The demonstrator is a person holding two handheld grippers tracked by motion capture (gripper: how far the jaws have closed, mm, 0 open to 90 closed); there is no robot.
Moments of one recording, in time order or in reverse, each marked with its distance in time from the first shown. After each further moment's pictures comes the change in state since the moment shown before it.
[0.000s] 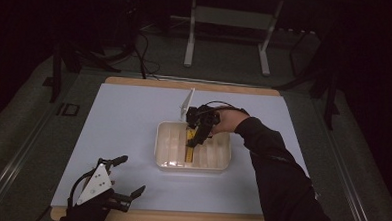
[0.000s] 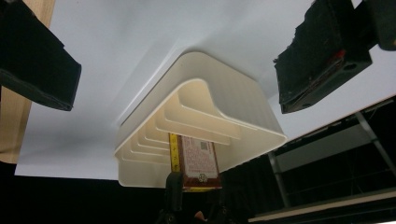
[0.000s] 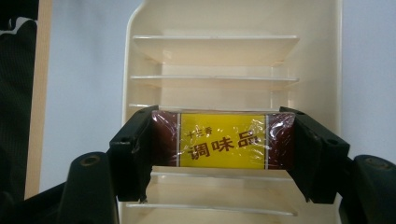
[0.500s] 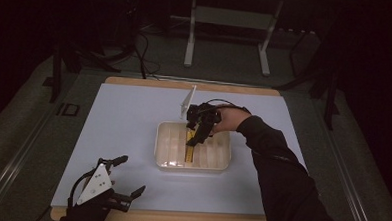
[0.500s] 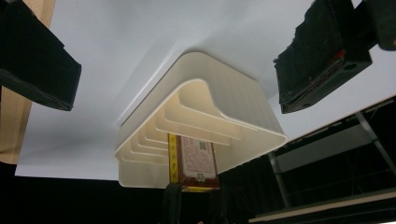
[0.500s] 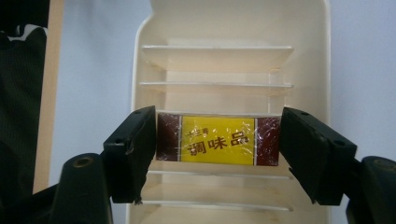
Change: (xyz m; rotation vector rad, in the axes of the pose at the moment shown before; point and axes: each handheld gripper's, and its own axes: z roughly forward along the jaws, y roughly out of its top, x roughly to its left) left arm 0.000 0.000 0.000 0.003 -0.001 0.003; right arm 0.005 0.003 -0.013 -0.024 -0.008 -0.004
